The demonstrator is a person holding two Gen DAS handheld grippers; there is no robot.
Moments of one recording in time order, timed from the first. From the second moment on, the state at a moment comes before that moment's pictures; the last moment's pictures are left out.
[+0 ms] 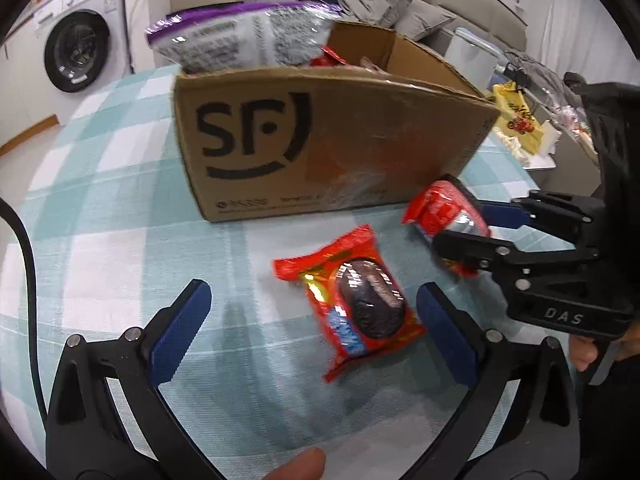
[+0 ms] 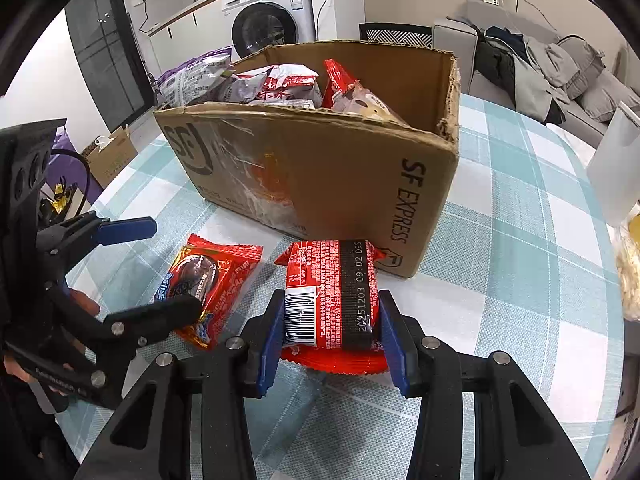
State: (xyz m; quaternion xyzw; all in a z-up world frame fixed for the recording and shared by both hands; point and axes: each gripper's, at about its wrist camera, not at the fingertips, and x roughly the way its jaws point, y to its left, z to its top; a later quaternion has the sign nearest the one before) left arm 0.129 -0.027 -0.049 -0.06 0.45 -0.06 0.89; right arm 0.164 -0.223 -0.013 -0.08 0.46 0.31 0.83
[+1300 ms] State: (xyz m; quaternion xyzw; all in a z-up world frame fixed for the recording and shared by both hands) left arm 0.114 -0.030 -0.030 -0.06 0.41 -0.11 0.90; right arm 0.159 -0.233 0.004 -0.06 0.43 0.33 0.84
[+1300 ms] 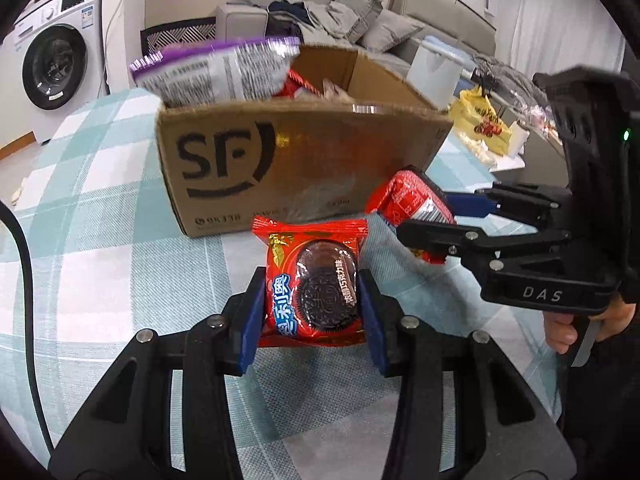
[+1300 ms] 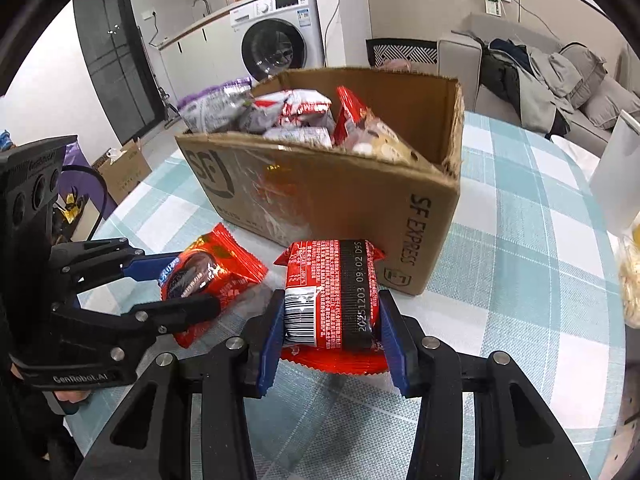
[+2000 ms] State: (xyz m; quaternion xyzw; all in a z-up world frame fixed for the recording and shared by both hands) left arm 0.077 0.013 0.051 -0.09 0.34 -0.10 0.93; right arm 0.140 -0.245 0.055 -0.03 0.35 0.34 0.87
